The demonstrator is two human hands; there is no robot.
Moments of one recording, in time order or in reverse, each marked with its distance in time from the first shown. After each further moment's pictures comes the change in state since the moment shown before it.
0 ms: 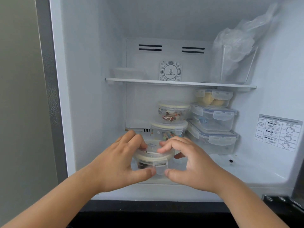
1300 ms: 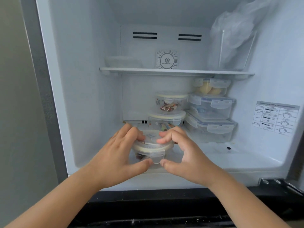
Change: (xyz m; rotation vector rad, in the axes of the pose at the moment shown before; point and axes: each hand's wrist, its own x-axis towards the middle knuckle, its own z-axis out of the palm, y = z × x) left_hand -0.008 -0.003 0.009 -0.056 0.066 0.000; right_hand -0.005 0.004 0.024 0.209 0.079 0.016
